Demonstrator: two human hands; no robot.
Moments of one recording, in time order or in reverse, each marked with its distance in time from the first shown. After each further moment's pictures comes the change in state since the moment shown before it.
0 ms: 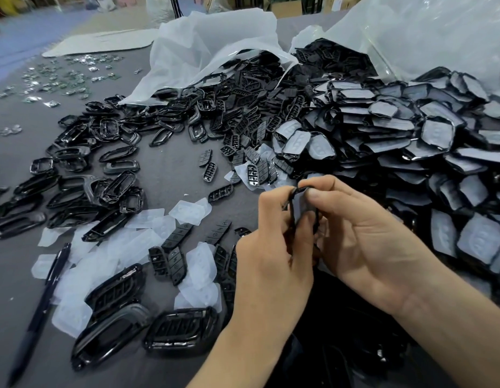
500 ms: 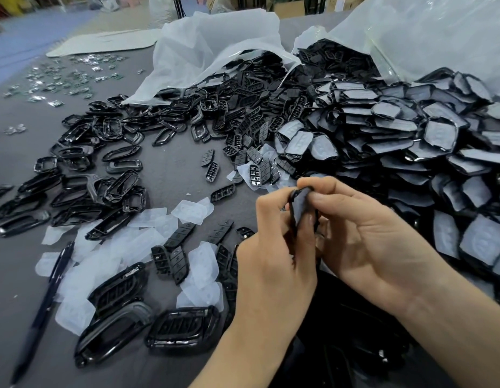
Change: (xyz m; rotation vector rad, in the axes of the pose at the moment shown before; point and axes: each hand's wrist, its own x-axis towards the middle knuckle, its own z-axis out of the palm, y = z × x) left_hand -0.001 0.001 0.002 0.027 0.067 0.047; right_hand -0.003 -0.004 0.005 0.007 -0.035 -0.009
